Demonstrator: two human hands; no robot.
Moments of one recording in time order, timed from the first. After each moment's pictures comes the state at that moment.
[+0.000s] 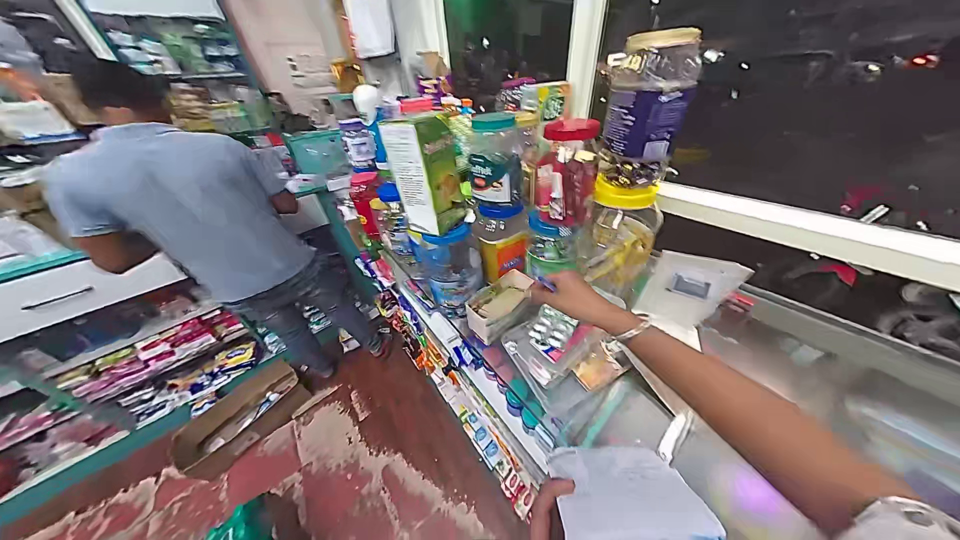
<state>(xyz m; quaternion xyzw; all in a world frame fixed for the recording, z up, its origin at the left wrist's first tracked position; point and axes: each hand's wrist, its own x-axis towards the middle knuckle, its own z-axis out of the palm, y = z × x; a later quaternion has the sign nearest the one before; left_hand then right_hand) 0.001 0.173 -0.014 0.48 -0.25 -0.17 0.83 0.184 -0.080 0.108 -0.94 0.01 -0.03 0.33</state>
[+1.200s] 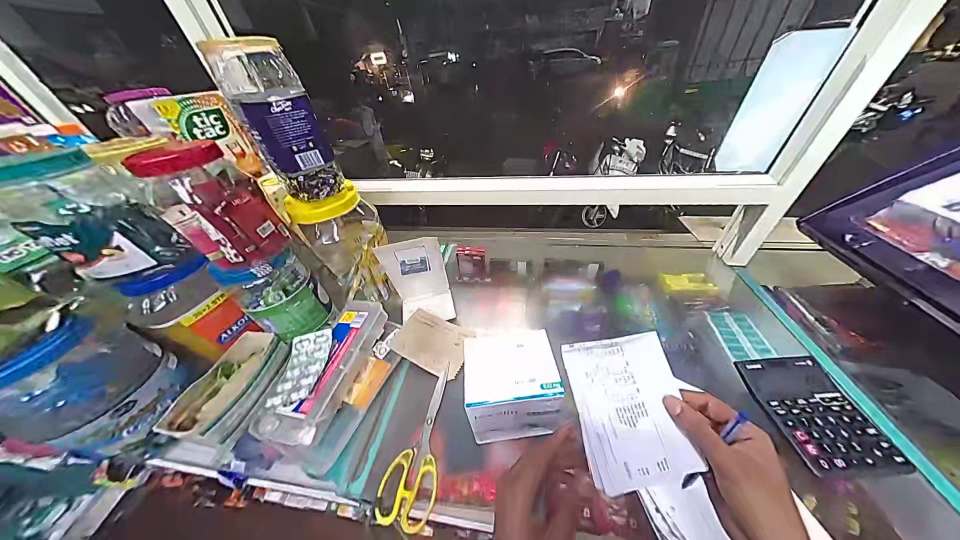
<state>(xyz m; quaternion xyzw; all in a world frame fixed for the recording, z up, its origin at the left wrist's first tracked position) -0.102 0.036 0.029 0.42 -0.57 -0.32 0.63 -0.291 -0.054 0.069 -0.49 0.44 -0.58 0.48</state>
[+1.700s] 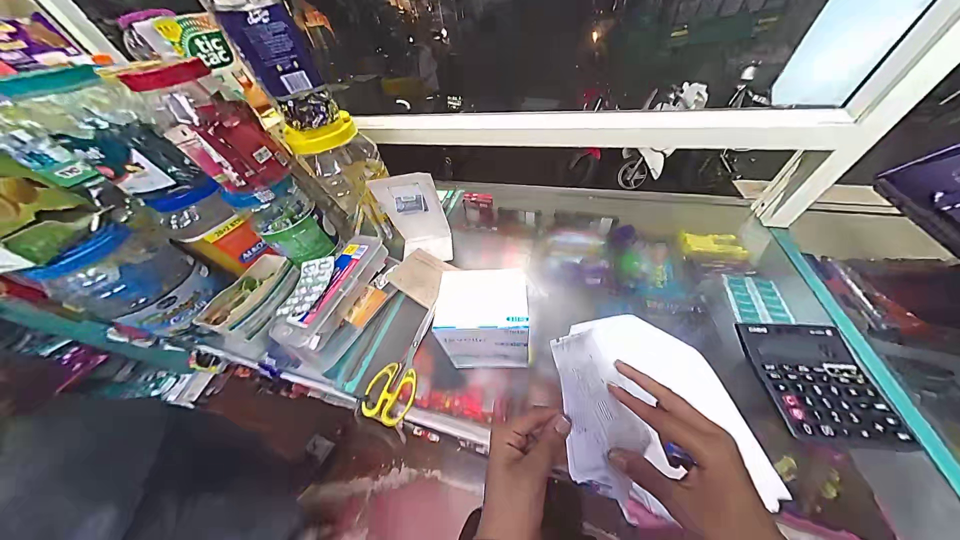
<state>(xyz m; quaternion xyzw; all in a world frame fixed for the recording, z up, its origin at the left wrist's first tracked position) -0.172 0.047 0.012 0.41 -0.32 -0.46 0.72 -0.352 -0.045 0.024 -0.81 0.29 -0.41 0.31</state>
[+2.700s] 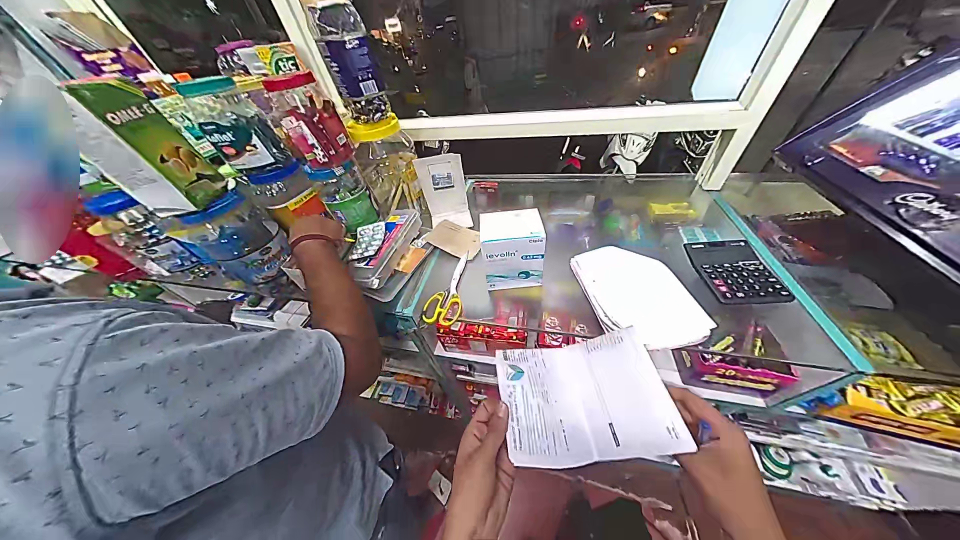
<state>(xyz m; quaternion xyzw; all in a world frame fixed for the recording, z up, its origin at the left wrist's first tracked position) -0.146 0.235 -0.019 0.33 -0.12 -0.57 0.74 -0.374 0.142 -0.001 -0.67 0.39 -0.52 0.36</state>
